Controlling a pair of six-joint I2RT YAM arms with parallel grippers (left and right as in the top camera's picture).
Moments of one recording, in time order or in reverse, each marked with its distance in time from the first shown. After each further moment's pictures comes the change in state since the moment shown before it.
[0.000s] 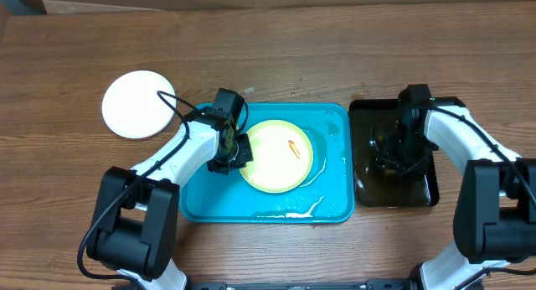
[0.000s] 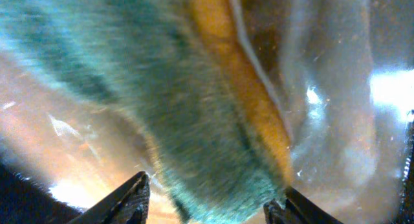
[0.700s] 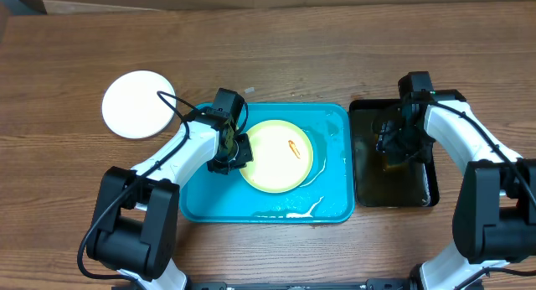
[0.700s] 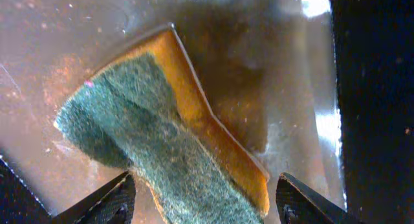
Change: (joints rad) left arm 0.000 0.000 0.000 -0.001 0.000 0.000; right arm 0.012 0.000 0.046 0.101 0.127 -0.037
